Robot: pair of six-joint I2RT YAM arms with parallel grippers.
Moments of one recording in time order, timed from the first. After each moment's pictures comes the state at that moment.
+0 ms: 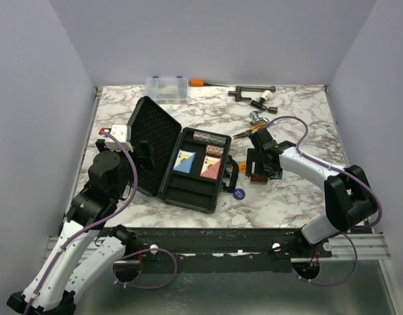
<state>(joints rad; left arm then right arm) -0.49 0.60 0.86 -0.48 -0.36 -0.16 0.48 1.54 0.94 -0.64 0.22 0.57</state>
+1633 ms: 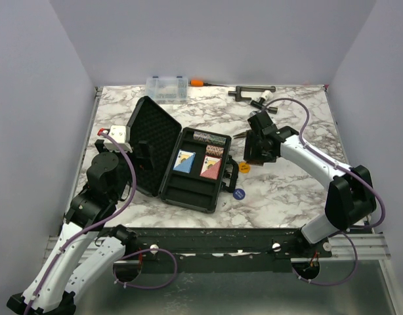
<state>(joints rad) -0.49 0.58 0.86 -0.48 -0.35 -0.16 0.49 1.55 1.16 -0.73 0.22 0.53</state>
